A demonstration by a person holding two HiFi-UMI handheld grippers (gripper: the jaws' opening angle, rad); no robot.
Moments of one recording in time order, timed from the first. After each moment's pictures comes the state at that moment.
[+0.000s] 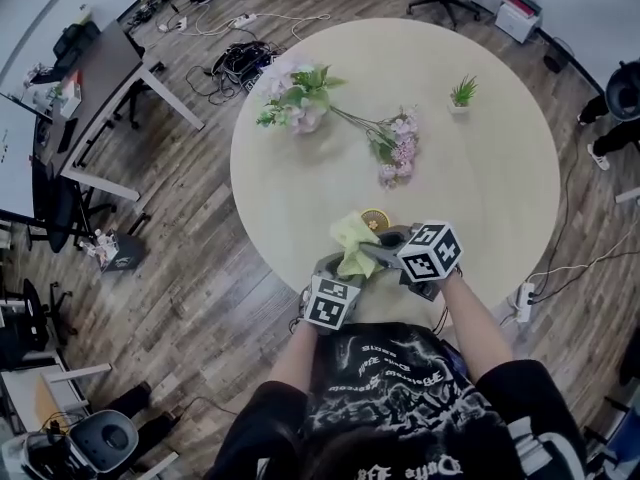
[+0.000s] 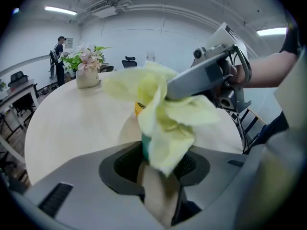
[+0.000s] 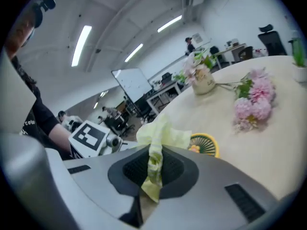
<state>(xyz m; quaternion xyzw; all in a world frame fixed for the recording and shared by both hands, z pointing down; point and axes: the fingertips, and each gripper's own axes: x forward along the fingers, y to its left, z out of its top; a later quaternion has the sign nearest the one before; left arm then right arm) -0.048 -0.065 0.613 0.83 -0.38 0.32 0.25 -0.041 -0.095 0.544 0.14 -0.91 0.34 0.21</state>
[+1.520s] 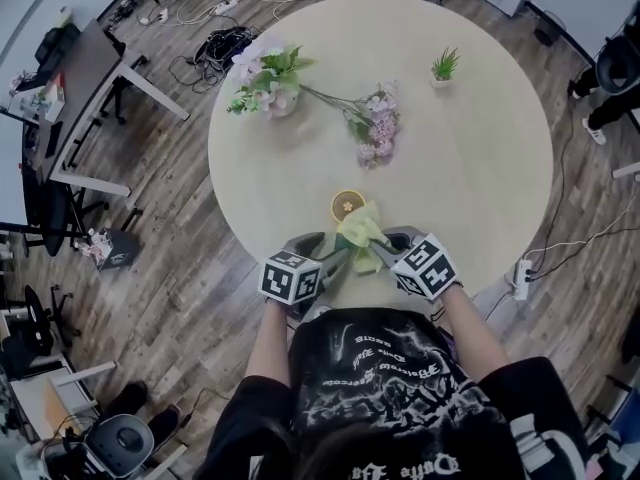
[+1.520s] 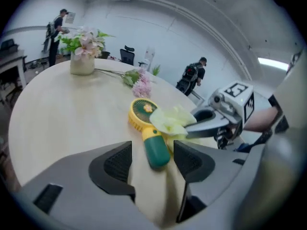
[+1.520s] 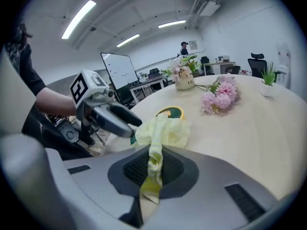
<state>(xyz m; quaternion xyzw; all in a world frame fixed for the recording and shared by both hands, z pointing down) -0.044 -0.073 0.585 0.83 -0.31 0.28 0.36 0.024 -0.069 0.581 0.26 -0.88 0.25 0.30</state>
